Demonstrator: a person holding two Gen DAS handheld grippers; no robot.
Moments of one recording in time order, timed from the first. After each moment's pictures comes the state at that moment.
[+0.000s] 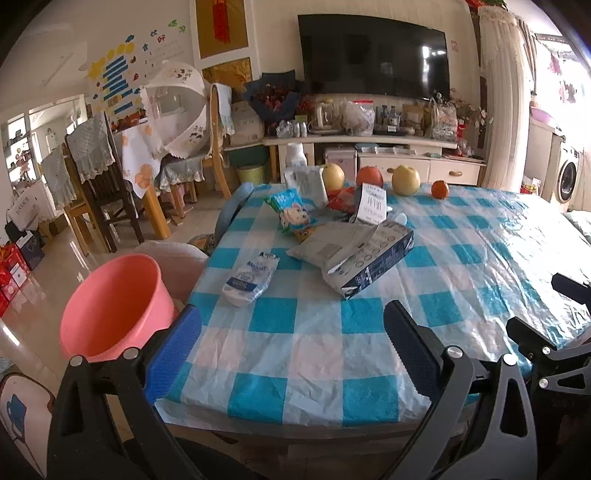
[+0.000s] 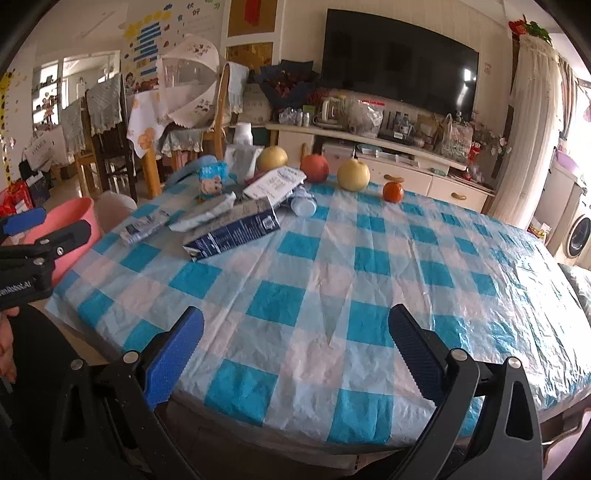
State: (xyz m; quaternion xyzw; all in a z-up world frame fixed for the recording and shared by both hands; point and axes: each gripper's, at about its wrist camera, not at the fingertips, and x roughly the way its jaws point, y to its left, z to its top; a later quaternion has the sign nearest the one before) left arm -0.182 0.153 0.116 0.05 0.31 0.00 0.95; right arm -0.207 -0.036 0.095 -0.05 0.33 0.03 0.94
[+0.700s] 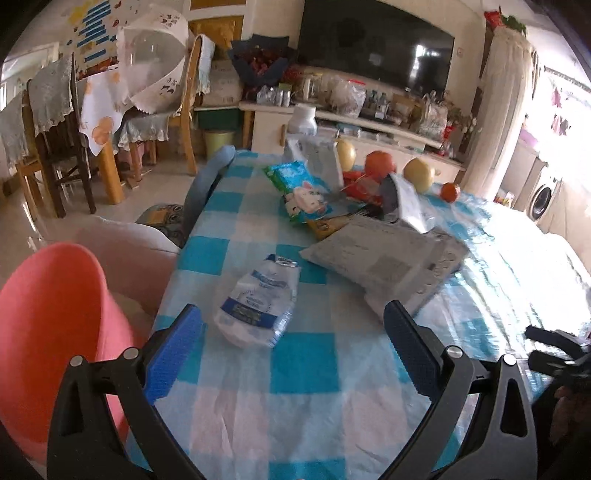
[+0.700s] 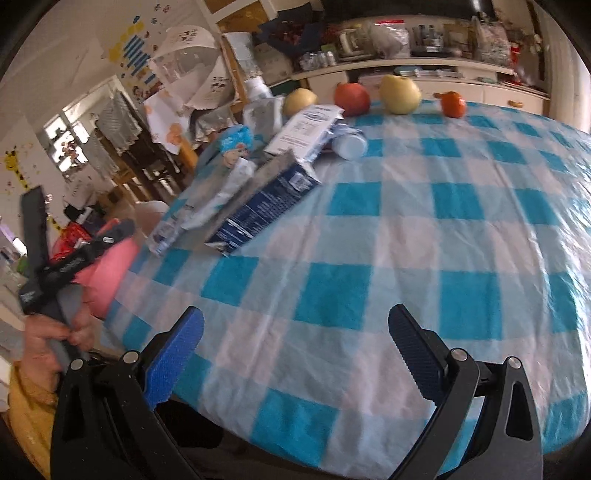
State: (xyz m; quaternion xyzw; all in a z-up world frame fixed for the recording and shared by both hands) left arm -0.055 0.235 0.066 -0.02 0.37 -0.08 0.93; right arm -0.126 -0.053 0.056 0.12 0.43 0.16 0.88
